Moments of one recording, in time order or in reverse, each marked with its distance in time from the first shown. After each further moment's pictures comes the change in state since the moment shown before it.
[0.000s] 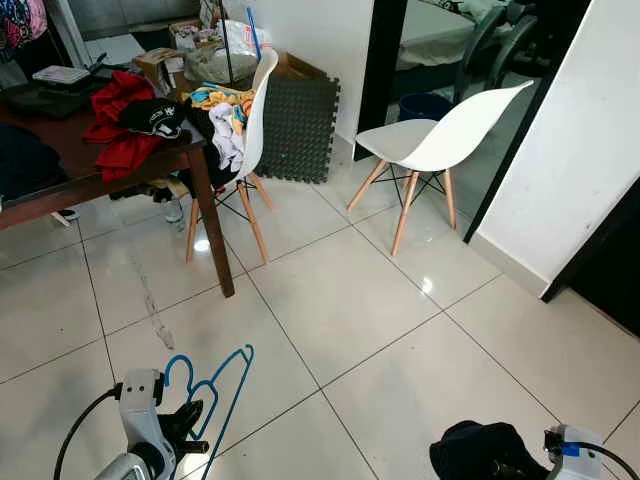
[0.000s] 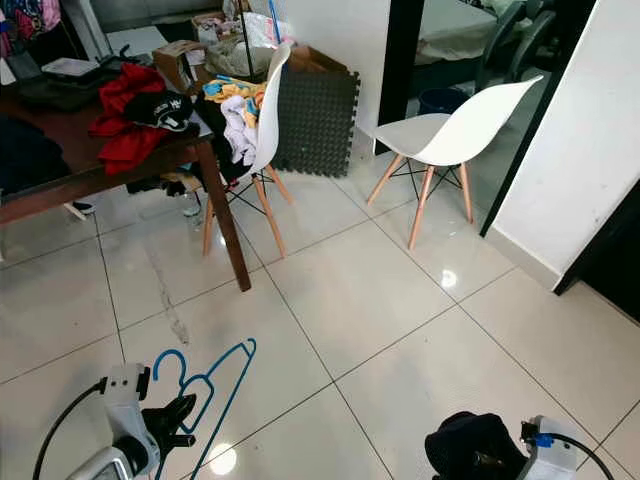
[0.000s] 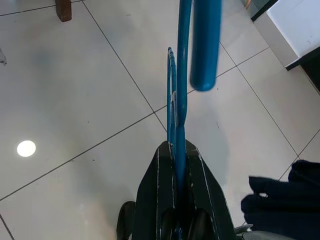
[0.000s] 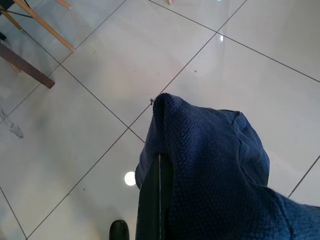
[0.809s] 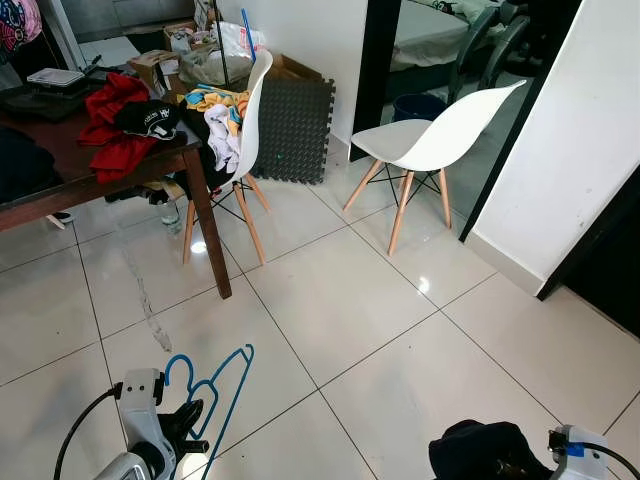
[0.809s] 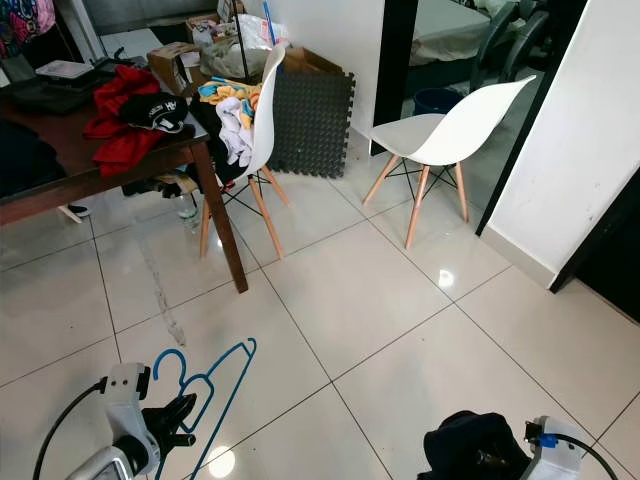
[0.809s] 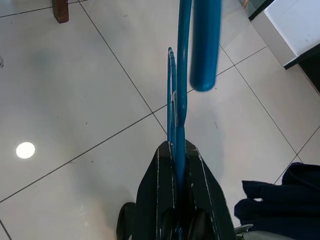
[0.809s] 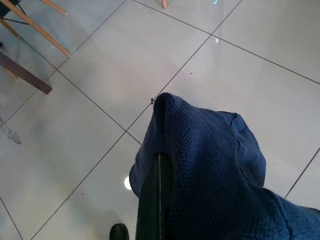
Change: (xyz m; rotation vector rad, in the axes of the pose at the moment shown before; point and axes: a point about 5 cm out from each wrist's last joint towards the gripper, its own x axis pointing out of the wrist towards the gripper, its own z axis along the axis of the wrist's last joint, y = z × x) left arm 0.000 0.000 0.001 0.001 -0.001 -0.001; right arm 0.000 -0.002 0.002 0.010 -0.010 -0.011
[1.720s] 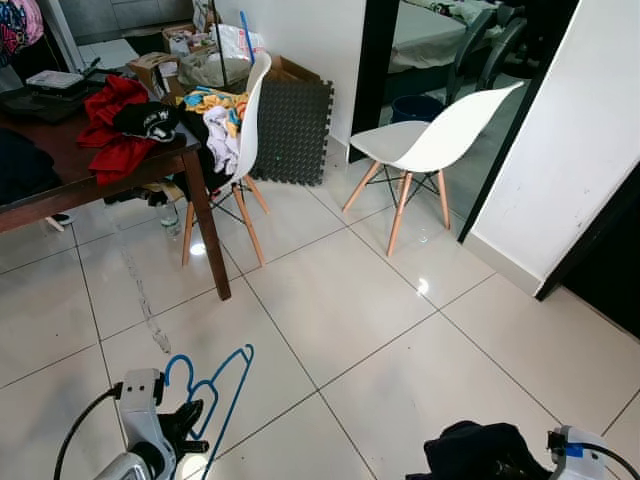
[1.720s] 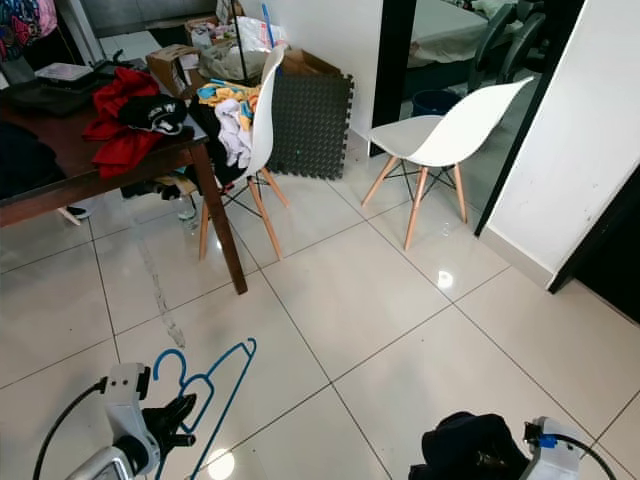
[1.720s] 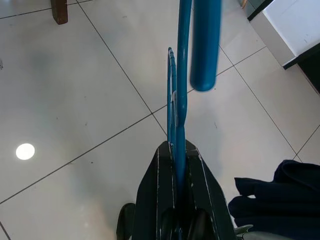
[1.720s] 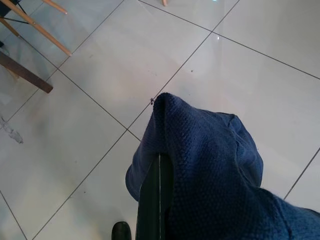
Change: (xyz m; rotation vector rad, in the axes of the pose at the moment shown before) left arm 0.000 0.000 0.000 0.000 0.001 0.000; right arm 0.001 -0.001 -0.003 0.009 0.013 0.003
